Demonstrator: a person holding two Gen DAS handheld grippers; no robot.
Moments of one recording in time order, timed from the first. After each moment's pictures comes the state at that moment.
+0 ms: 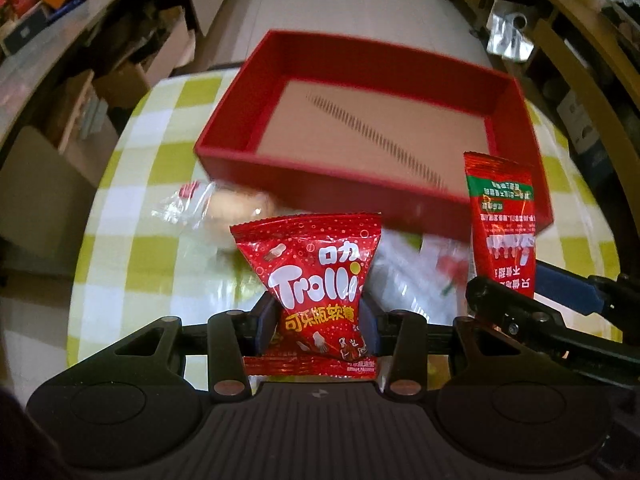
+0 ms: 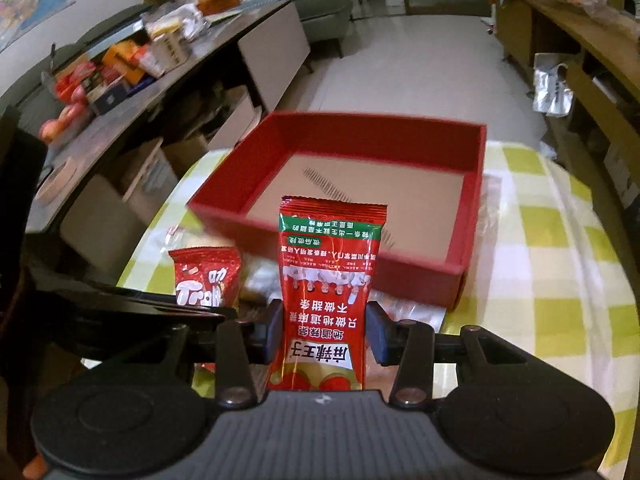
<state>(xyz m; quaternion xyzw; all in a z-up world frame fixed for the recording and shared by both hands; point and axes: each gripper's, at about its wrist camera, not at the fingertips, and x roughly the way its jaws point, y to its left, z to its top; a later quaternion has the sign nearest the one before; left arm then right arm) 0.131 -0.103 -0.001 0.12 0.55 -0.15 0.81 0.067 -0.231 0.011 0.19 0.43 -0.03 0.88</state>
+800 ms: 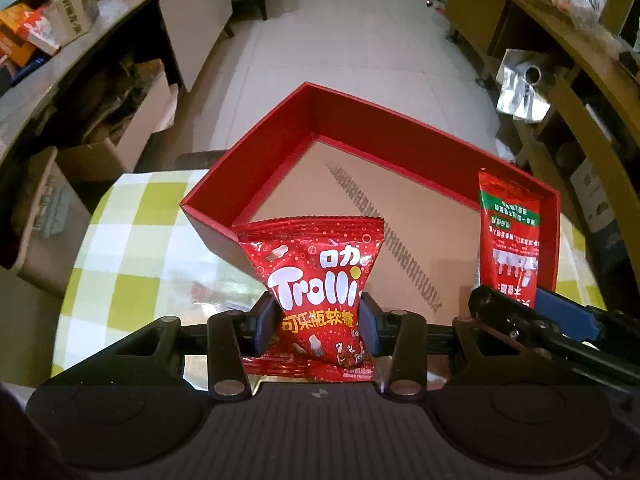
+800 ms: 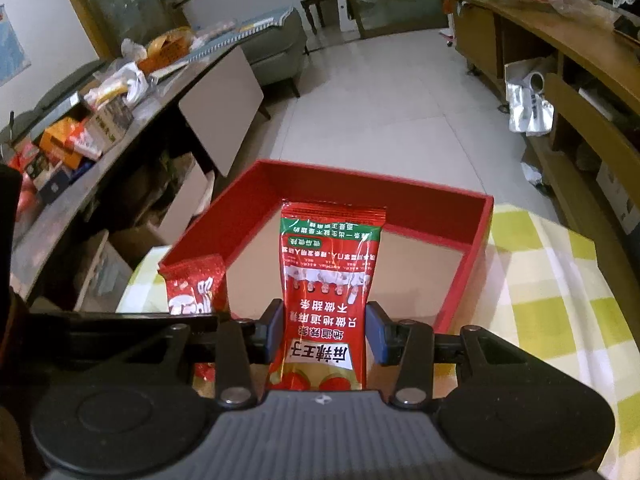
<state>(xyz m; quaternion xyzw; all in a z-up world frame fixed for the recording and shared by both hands) 0.228 -0.160 0.000 0.10 0.51 -0.15 0.84 0.162 -0.294 0.000 0.24 0.38 -0.07 0.89</state>
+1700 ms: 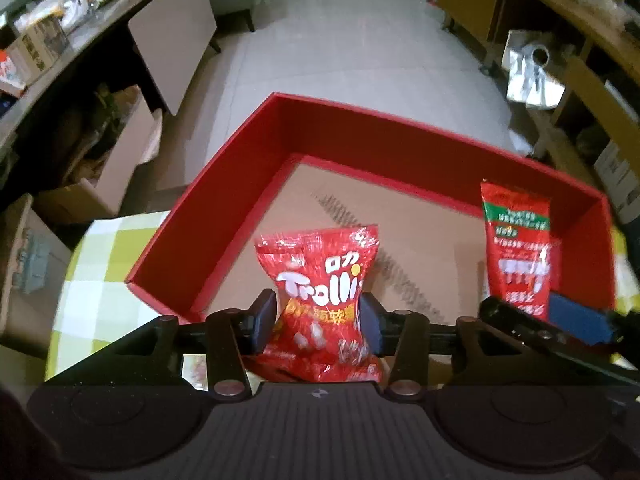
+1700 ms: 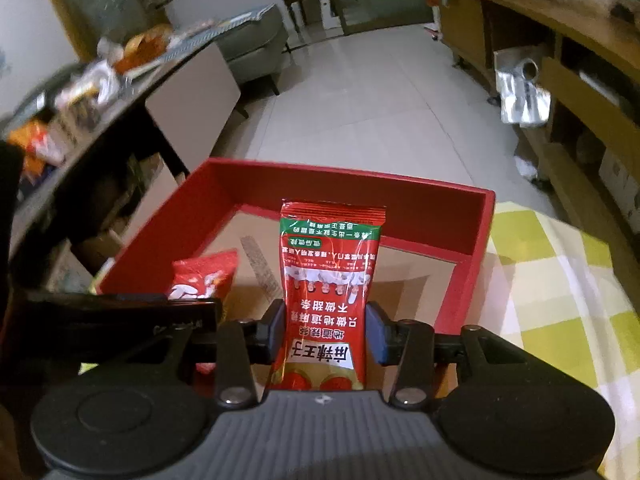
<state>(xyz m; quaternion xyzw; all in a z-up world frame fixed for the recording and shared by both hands) 0.264 -0.195 -0.043 0.16 0.48 -0.15 0.85 0.200 -0.305 -0.048 0.20 0.40 -0.10 0.89</state>
